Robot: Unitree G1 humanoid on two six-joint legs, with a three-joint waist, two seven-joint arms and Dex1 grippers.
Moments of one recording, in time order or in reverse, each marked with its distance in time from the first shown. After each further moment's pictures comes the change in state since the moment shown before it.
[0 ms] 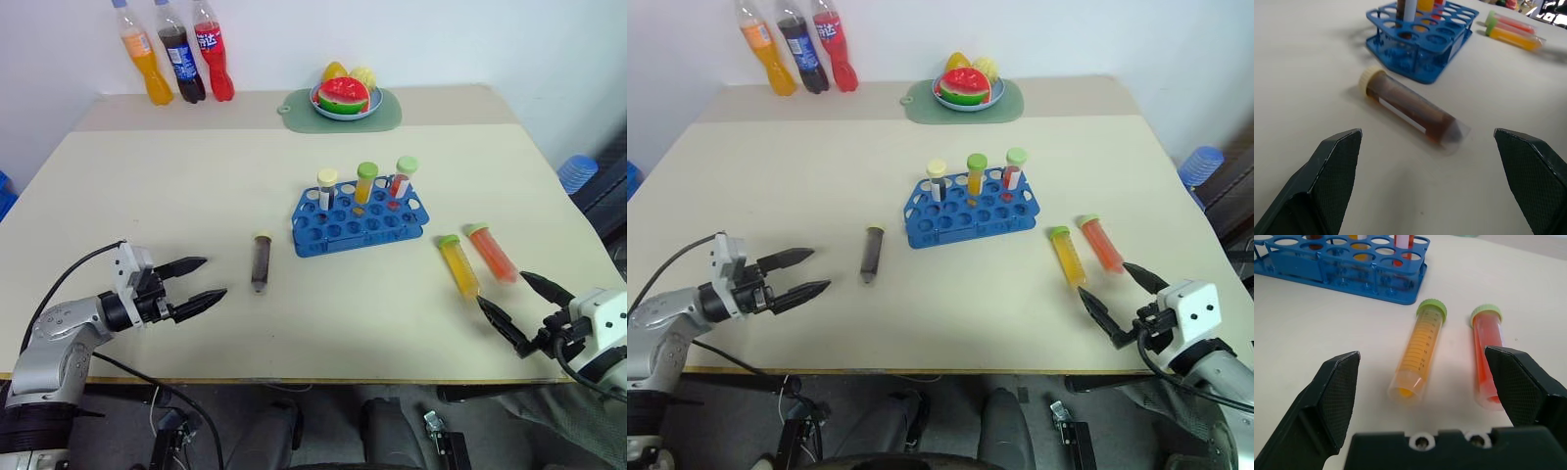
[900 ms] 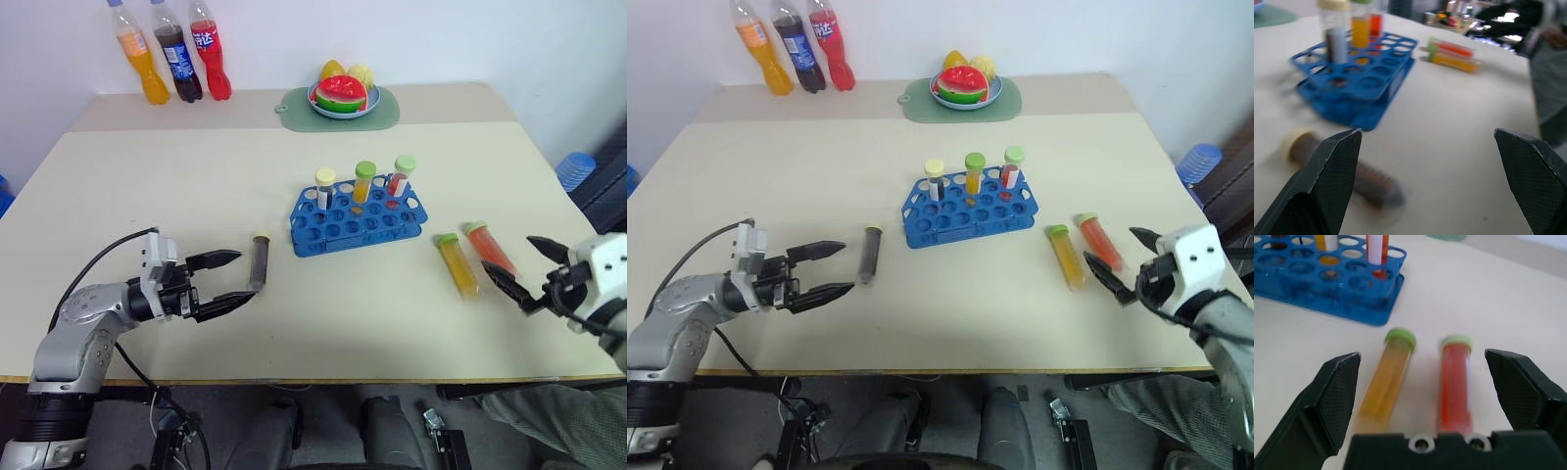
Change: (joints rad) left arm -0.092 -0.044 -0.103 -0.152 -0.042 0.057 -0.076; right arm -0.333 -0.228 0.027 0.016 0.041 0.438 -0.073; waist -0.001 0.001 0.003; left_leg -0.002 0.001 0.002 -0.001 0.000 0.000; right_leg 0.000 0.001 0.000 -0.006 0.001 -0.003
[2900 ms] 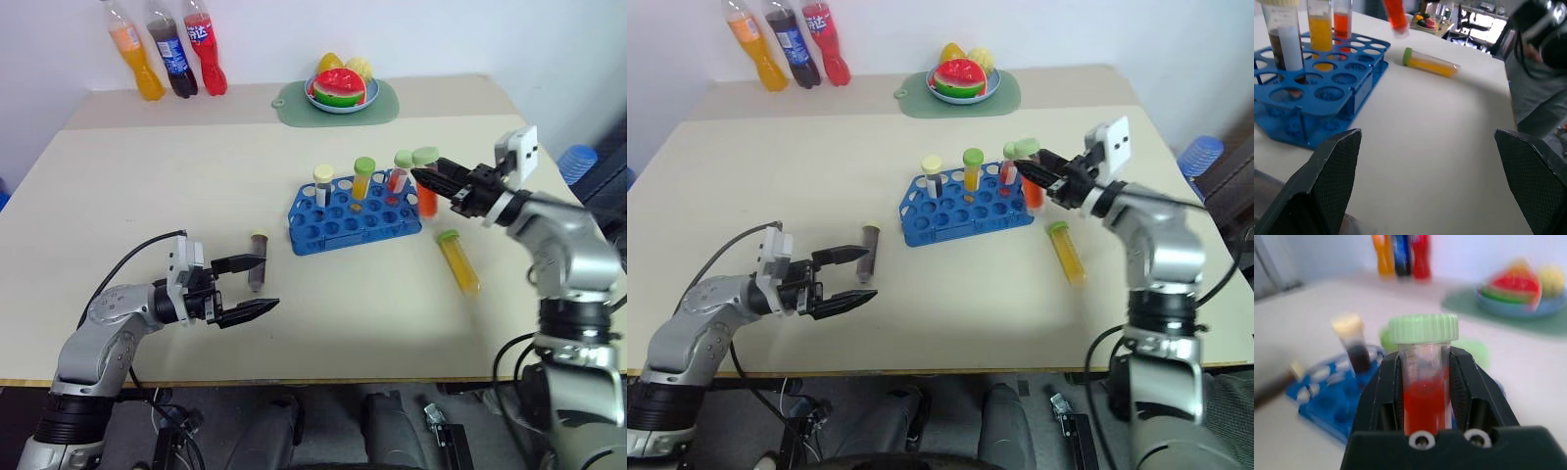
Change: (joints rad) left arm 0.014 -0.045 -0.042 -0.076 -0.004 0.040 0.059; right arm -0.656 0.382 0.203 0.424 -0.136 -0.206 0.236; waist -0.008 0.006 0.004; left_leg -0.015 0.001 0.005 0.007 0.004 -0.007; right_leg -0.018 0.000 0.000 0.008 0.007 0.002
